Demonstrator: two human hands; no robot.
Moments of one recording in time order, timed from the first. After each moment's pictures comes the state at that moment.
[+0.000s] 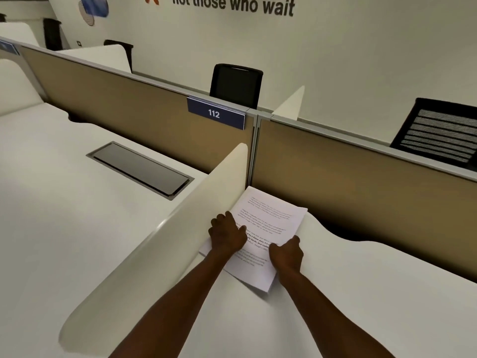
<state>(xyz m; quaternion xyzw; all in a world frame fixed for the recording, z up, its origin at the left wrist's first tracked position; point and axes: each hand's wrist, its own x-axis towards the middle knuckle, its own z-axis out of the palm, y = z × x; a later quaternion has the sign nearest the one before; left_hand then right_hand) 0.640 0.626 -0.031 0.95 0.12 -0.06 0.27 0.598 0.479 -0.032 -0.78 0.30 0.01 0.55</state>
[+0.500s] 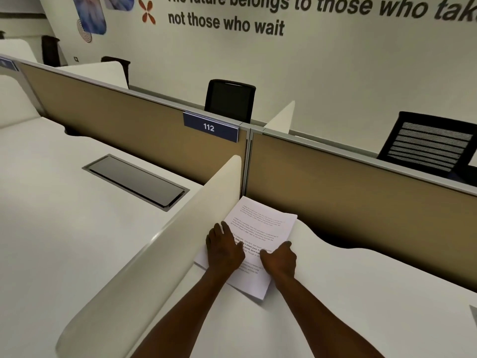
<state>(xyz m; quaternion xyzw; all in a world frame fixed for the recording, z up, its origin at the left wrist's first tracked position) 0.621 0.616 -0.041 0.97 0.09 -0.02 0.22 0.600 0.477 -0.020 -0.86 0.25 0.04 0.44</state>
